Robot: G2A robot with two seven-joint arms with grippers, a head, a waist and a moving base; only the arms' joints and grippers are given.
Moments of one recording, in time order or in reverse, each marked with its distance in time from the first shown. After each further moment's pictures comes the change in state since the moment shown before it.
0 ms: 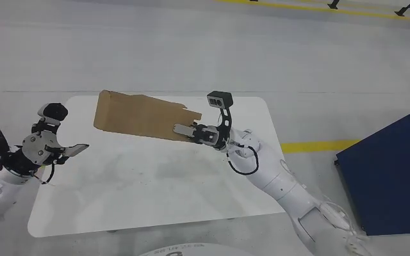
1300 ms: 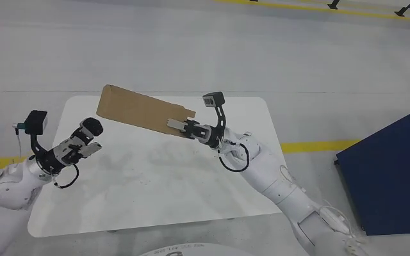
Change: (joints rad) left arm -0.164 0.068 0.298 0.199 -0.910 -0.103 -0.669; right arm -0.043 -0.009 0.025 -0.016 -0.200 0.195 -0.194
